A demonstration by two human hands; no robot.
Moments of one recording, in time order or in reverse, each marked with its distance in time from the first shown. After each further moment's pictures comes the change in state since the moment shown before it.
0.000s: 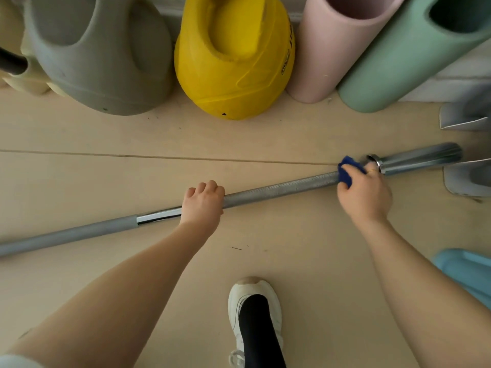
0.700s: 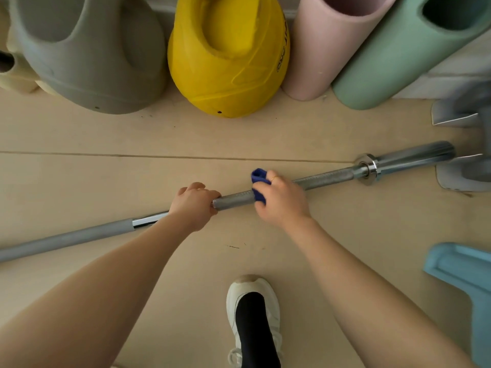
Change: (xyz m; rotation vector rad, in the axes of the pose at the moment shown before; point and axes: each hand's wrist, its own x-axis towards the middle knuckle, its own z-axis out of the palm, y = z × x) left_hand 0.005 -0.020 -0.012 -0.155 -0.199 0.080; right_hand -0.047 -0.110 0.012 0.010 -0.288 -0.507
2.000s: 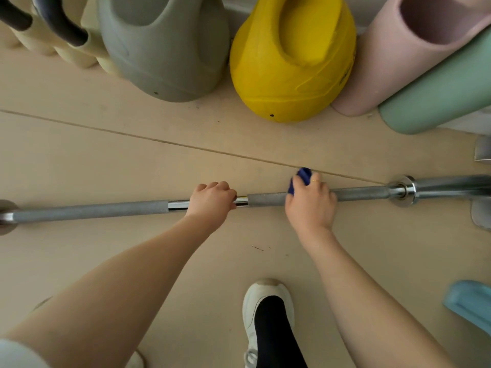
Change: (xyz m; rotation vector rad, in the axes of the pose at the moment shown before) left_hand -0.016 -0.032 0.012 -0.007 0.199 -0.029; right_hand 0.013 -0.034 0.006 -0.197 0.076 0.258
